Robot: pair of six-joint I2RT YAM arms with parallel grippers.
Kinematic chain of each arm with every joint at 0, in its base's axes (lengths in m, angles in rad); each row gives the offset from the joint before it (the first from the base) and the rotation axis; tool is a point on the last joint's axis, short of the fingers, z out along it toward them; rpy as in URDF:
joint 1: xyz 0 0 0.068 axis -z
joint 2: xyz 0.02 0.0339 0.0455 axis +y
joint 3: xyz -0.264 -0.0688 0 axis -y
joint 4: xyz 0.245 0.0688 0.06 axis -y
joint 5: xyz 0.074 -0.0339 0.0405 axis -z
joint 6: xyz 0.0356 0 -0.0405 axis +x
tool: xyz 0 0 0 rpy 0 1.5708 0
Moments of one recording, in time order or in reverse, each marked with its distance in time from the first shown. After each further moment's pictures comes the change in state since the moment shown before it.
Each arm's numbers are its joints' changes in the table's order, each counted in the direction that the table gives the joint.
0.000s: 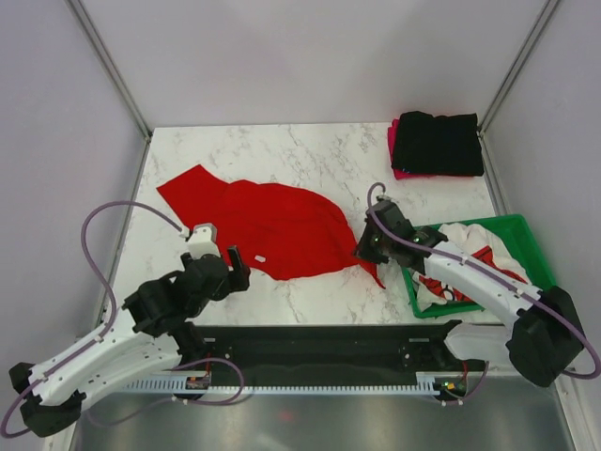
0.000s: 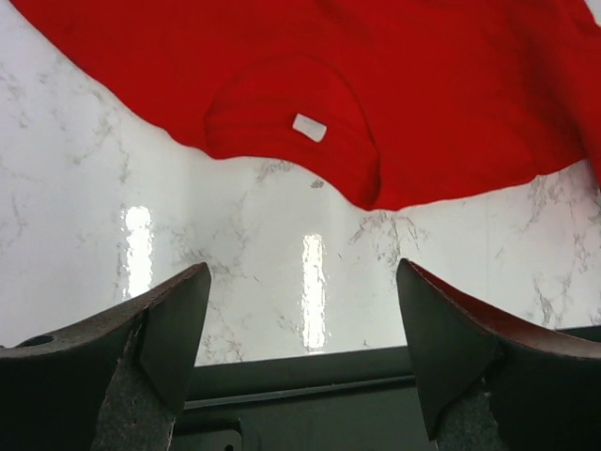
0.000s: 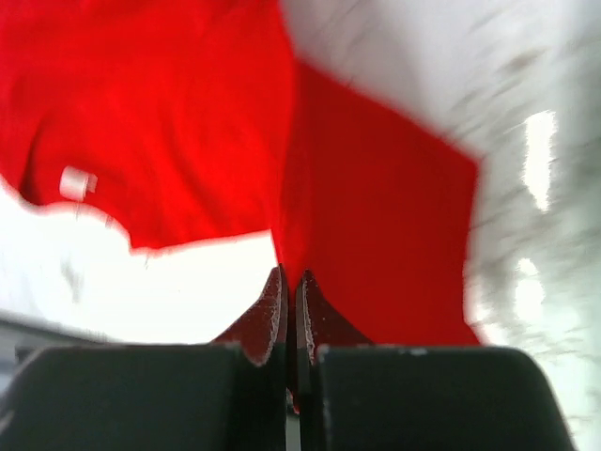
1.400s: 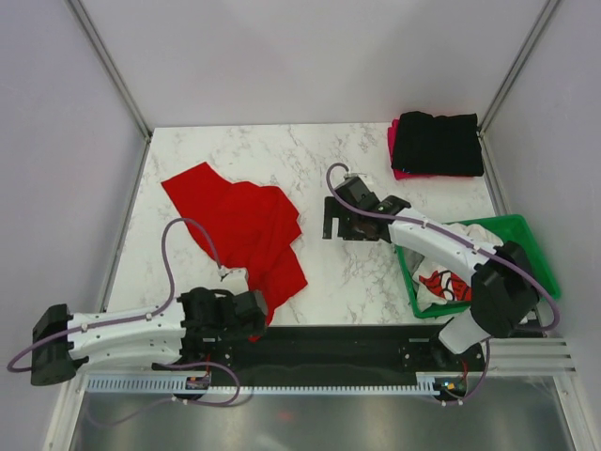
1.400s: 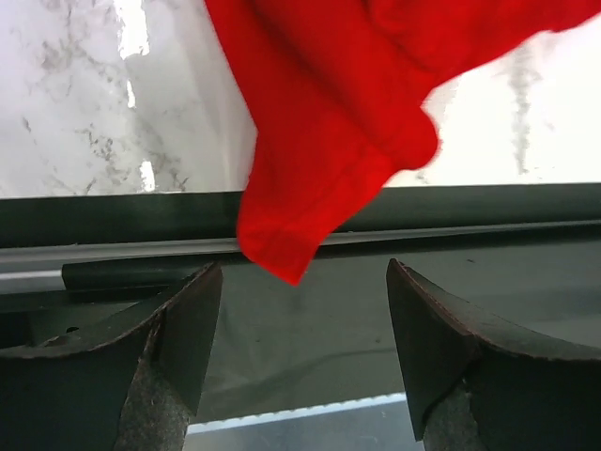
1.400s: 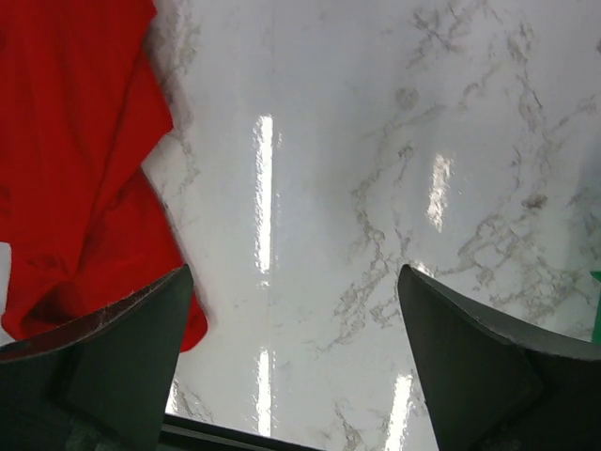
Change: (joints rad) left arm 0.316 0.255 -0.197 -0.029 0.290 -0.485; right arm -0.103 0.312 0.307 -0.085 0.137 -0.177
